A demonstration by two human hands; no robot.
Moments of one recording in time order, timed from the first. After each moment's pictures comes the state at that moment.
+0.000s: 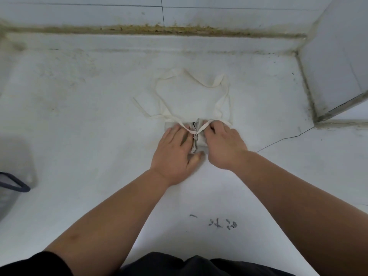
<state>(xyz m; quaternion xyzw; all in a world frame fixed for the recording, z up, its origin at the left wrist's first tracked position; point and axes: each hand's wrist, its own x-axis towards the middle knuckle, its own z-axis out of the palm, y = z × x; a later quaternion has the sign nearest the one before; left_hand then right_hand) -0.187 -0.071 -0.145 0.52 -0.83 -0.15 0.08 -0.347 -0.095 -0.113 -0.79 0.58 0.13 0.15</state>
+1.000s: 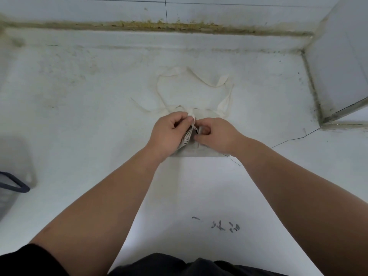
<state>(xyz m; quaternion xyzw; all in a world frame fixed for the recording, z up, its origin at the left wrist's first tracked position) -0.187 -0.109 -0.110 0.62 -0.52 -0.47 0.34 -0.335 -0.122 -0.099 -0.70 0.57 -0.08 0.42</state>
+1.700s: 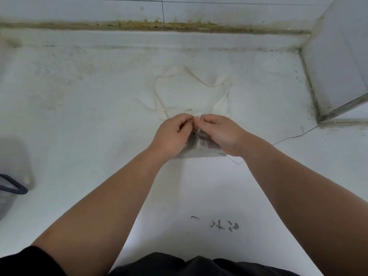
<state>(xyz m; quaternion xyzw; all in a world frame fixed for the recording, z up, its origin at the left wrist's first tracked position) -0.194 -0.102 -0.100 0.61 -0.57 -0.47 0.28 -0.337 -0.117 -0.089 -0.44 0.56 -0.22 0.67</state>
